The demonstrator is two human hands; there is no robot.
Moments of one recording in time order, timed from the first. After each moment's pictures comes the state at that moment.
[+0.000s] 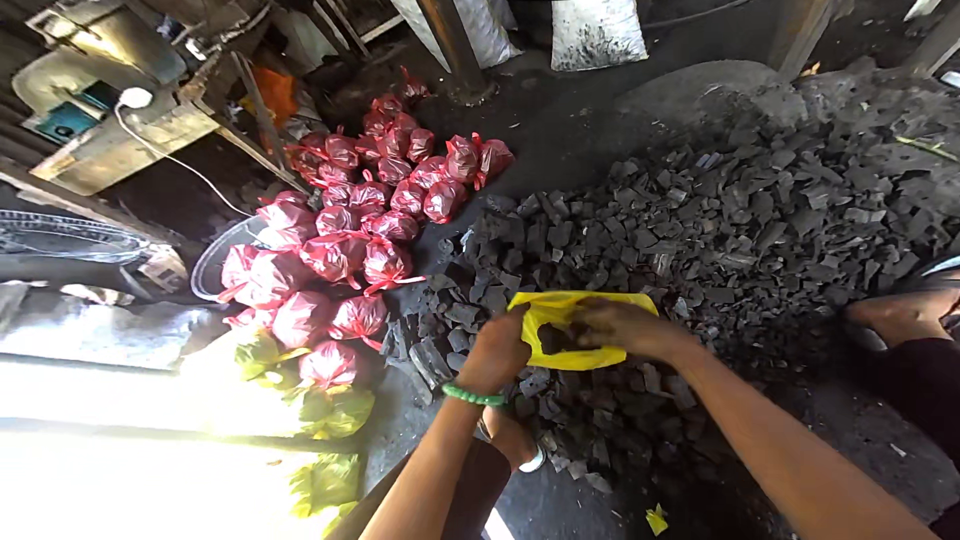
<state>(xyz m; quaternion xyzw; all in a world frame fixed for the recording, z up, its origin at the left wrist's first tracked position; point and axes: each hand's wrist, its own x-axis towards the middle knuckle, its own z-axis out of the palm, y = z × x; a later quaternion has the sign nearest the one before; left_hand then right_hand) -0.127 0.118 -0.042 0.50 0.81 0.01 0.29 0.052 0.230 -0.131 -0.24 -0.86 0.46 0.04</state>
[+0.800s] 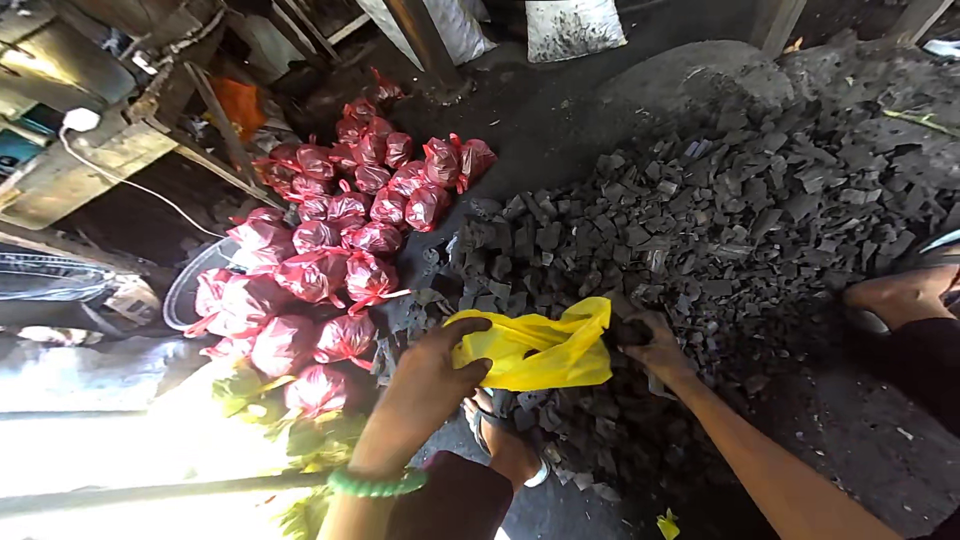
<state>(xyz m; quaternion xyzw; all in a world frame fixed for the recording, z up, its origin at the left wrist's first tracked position) -0.155 0.091 0.000 0.50 0.82 0.13 0.27 0.089 0.211 -0.255 -0.51 -0.61 0.54 0.28</state>
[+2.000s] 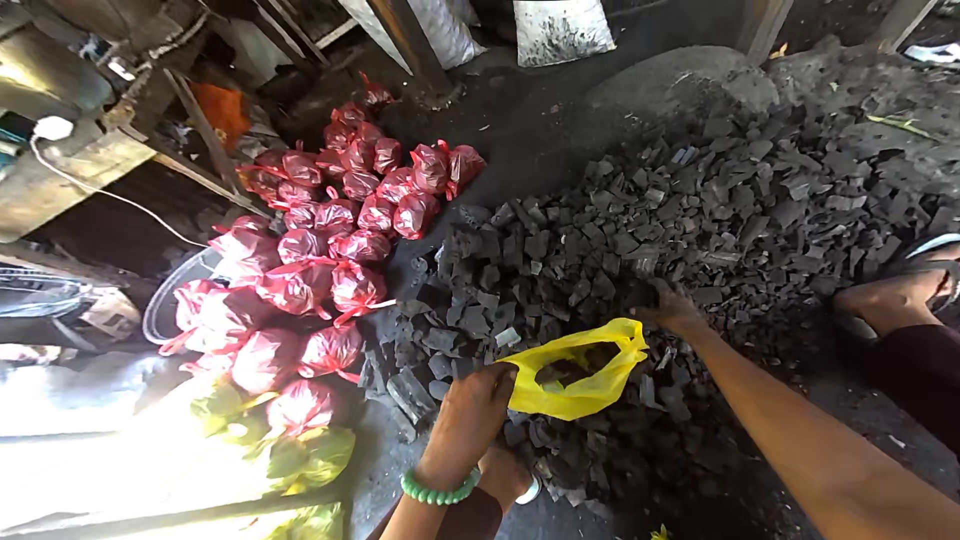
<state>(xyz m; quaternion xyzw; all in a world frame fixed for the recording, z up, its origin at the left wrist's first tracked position) -0.131 0.105 -0.061 0.52 0.80 0.05 0.29 0.112 0.316 -0.262 -0.63 -0.64 0.43 0.05</state>
